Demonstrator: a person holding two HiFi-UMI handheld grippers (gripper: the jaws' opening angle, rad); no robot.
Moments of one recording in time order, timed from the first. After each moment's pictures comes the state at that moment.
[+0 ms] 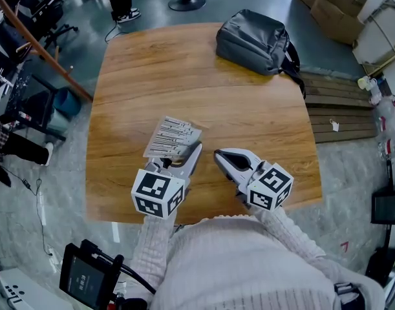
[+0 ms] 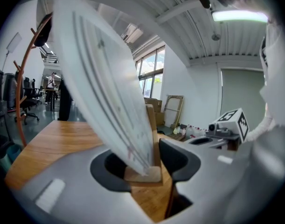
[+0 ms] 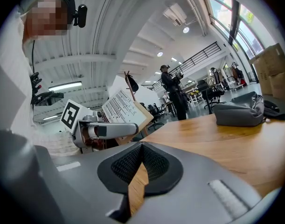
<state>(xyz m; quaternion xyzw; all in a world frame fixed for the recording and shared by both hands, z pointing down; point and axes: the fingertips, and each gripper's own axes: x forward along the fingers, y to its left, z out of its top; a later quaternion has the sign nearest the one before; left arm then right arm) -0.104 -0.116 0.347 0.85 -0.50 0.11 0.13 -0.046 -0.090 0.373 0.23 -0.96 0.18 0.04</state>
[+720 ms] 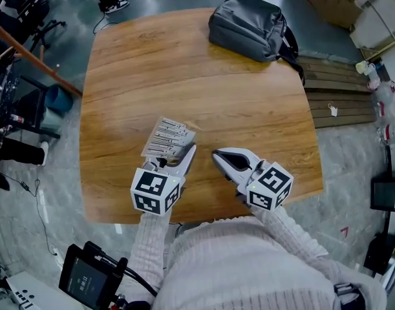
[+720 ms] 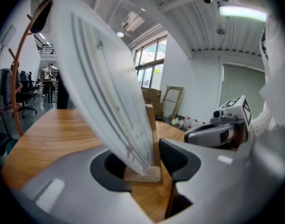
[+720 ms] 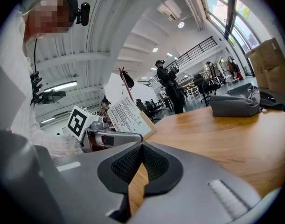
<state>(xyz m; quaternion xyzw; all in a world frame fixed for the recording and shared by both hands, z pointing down) -0.111 -0.125 0.401 0.85 -0.48 0.16 0.16 -0.045 -0.092 0.395 0.23 -0.95 0.21 0.06</state>
